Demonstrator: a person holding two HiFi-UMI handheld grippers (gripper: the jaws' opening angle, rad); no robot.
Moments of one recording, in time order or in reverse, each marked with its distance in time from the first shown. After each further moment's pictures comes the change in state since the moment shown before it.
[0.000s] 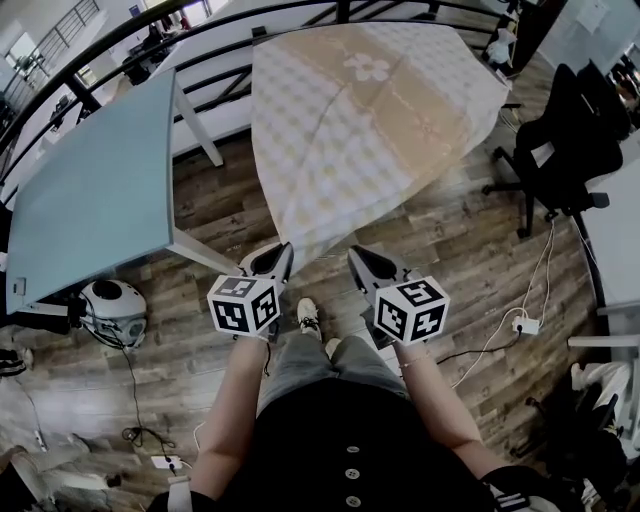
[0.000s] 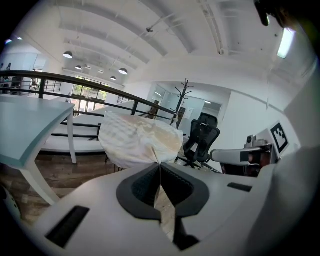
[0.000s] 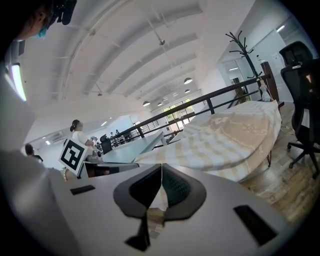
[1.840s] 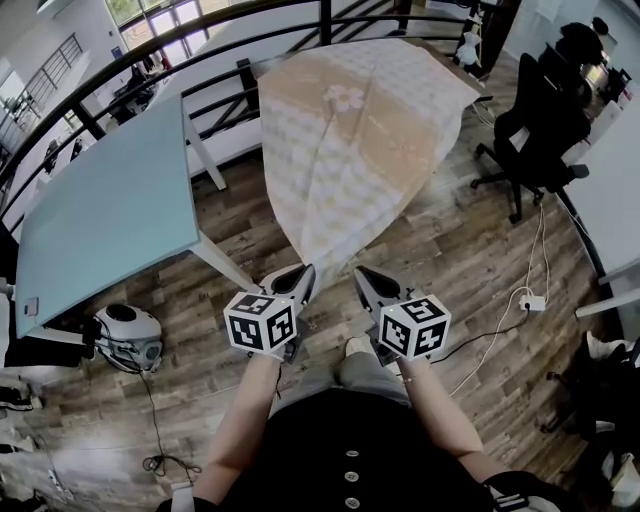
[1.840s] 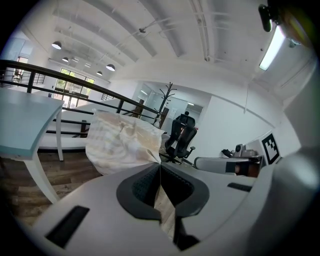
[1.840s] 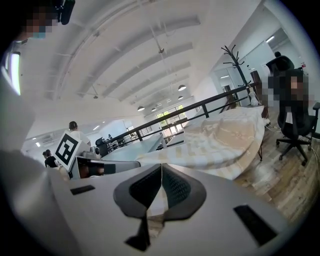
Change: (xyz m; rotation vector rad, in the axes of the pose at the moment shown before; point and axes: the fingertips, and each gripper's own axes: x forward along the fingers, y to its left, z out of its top) left arm -0.107 -0.036 -0.035 0.026 0.017 -0.205; right arm -0.045 0.109 -0.054 0.028 -0.073 -0.100
